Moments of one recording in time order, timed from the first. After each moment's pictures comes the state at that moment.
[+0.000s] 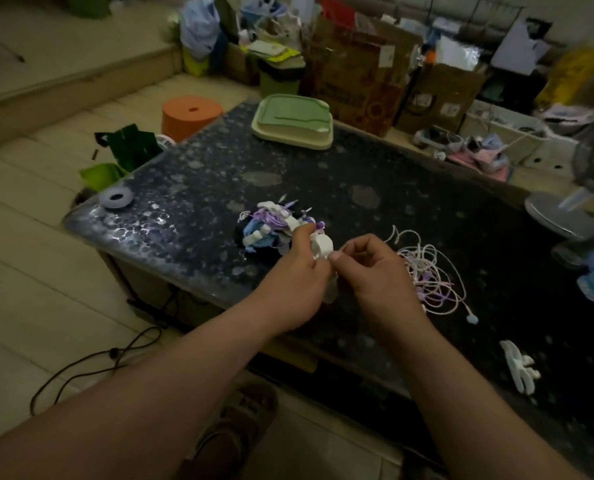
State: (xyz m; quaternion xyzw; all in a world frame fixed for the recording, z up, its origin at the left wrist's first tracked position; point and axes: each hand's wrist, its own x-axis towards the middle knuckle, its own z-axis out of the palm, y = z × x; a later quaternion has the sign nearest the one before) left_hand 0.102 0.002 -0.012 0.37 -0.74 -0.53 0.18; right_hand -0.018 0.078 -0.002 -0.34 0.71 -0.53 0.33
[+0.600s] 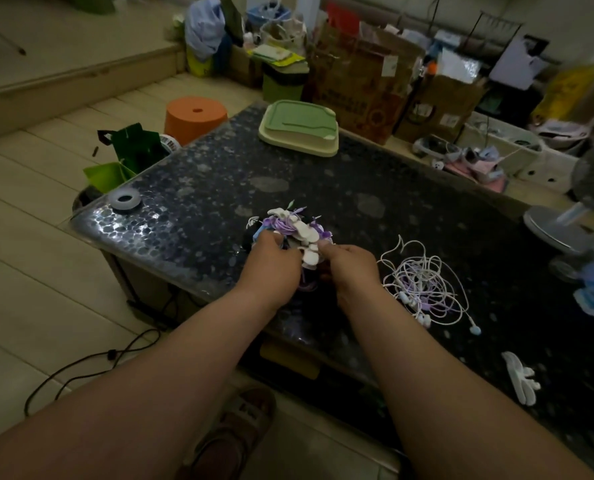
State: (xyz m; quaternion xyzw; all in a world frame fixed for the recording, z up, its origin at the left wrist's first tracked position) left_hand 0.113 -0.036 -0.023 0.51 -0.57 -0.59 0.26; right_hand -0.017 -0.014 -0.054 -0.13 0.74 -0.55 0.37
